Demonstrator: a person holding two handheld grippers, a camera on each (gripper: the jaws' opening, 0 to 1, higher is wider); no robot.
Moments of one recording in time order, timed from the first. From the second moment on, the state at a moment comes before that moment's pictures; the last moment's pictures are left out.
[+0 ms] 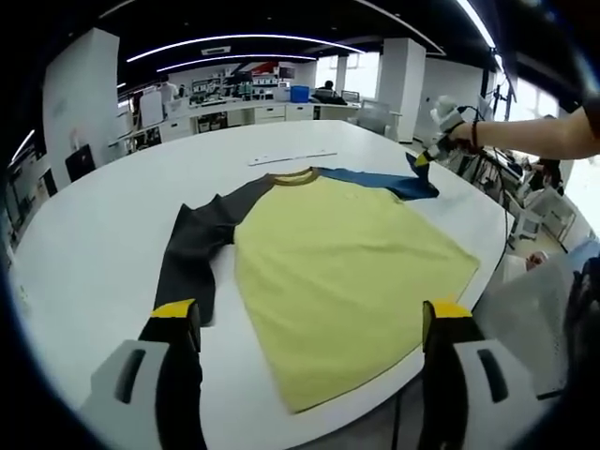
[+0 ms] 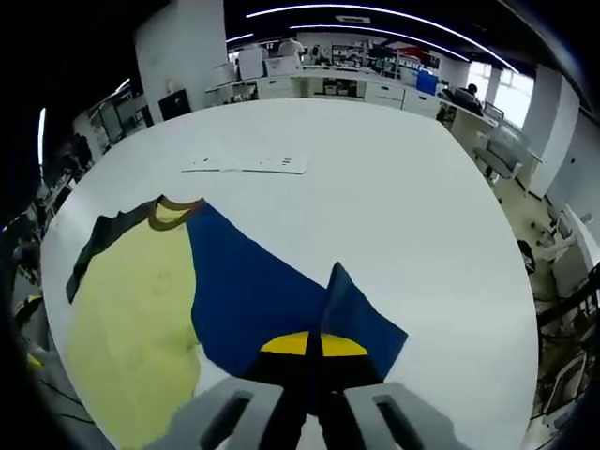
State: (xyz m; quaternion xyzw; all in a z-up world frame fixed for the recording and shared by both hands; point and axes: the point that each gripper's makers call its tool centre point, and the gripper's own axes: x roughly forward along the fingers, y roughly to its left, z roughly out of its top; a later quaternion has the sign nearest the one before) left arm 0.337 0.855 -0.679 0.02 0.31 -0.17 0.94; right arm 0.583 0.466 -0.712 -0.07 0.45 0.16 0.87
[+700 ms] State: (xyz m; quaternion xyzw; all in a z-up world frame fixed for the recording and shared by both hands) left arm 0.337 0.849 -0.682 0.02 0.31 -0.18 0.93; right arm 0.590 0.534 -0.712 -0.12 0.47 0.20 0.85
